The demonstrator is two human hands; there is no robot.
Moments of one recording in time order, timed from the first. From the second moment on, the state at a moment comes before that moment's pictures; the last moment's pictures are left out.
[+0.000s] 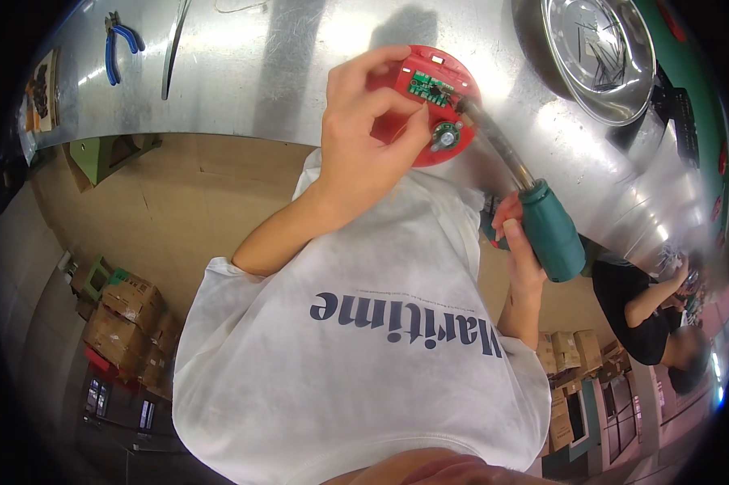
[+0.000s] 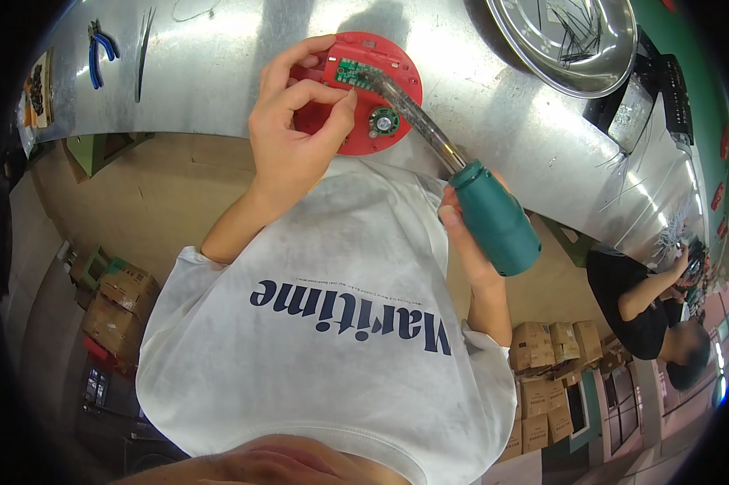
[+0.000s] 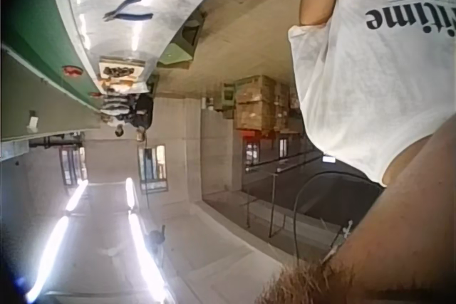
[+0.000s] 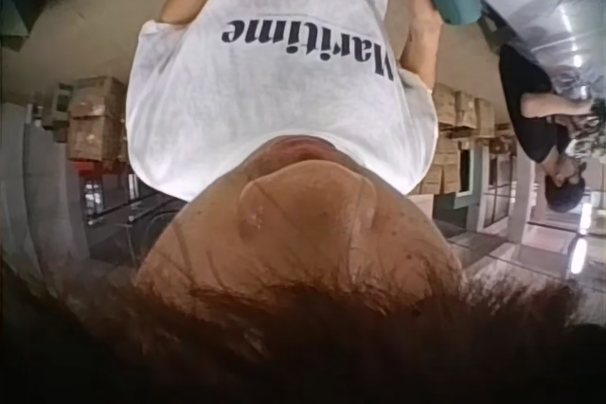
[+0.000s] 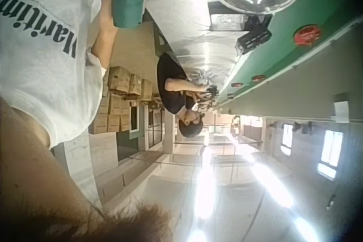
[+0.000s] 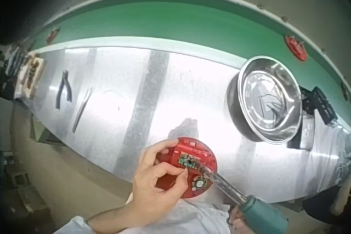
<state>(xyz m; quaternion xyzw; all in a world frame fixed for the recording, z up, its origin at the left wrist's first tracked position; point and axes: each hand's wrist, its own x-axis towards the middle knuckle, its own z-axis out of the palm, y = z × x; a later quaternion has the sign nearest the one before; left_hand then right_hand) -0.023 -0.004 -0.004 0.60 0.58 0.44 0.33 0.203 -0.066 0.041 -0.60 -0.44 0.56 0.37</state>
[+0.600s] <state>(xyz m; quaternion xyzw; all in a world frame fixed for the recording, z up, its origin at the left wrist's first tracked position) -0.023 -0.002 -0.003 0.59 0.59 0.43 0.35 0.213 -0.069 0.029 -0.63 -0.47 0.52 0.32</state>
